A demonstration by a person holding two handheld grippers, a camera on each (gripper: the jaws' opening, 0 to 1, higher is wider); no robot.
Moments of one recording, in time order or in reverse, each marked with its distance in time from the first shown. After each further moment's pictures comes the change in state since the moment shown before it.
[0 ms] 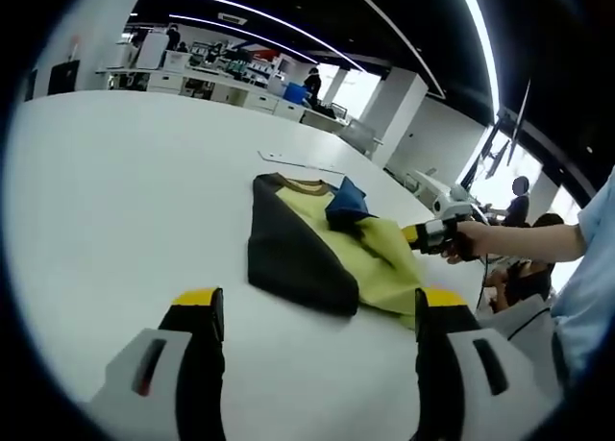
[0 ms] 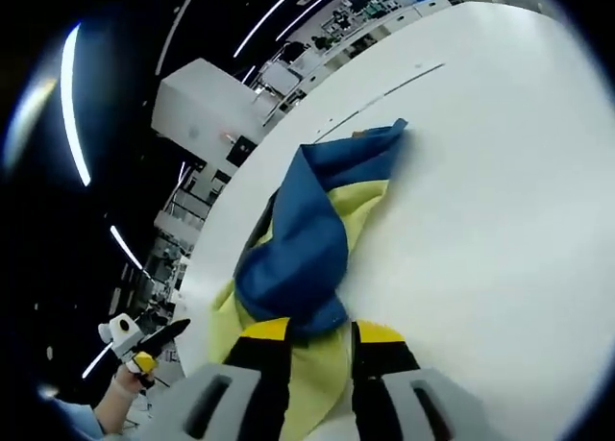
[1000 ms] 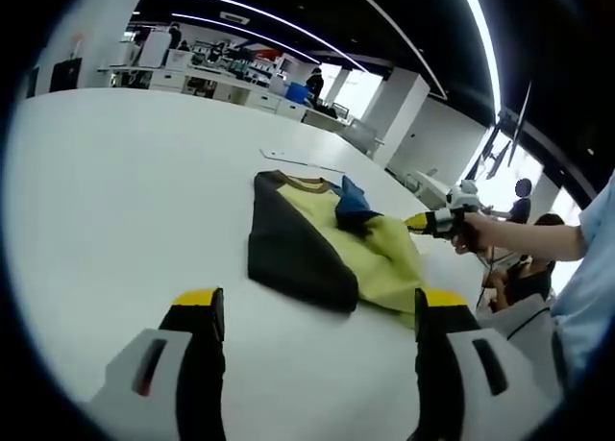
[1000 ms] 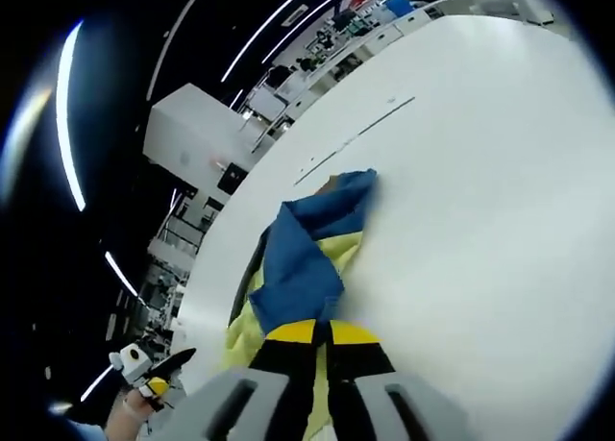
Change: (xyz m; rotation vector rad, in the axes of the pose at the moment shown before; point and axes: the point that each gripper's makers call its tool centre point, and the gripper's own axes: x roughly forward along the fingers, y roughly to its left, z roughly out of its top) left arm 0.001 -0.005 -0.005 -0.005 0.002 -0.002; right arm -0.064 -0.024 0.040 0.038 -0.159 -0.059
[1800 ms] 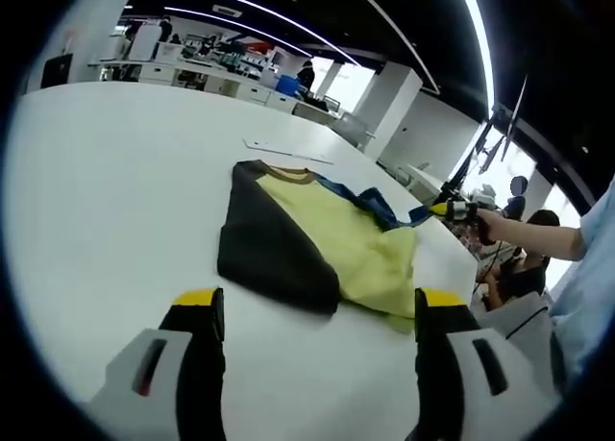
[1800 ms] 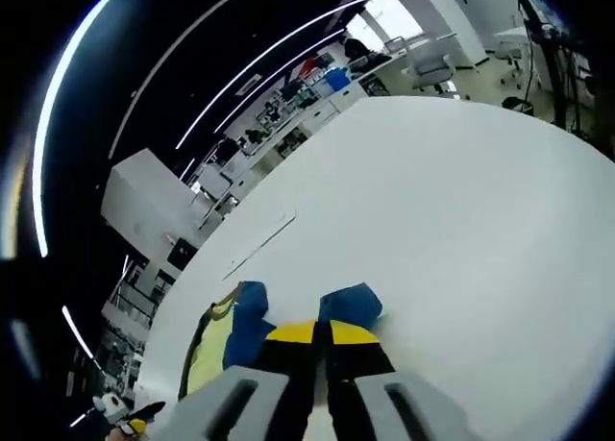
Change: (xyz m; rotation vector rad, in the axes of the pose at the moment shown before) left arm 0.022 -0.018 -0.010 -0.002 0.034 -0.040; right arm -0.125 -0.118 0.075 0.075 -0.325 -0.257
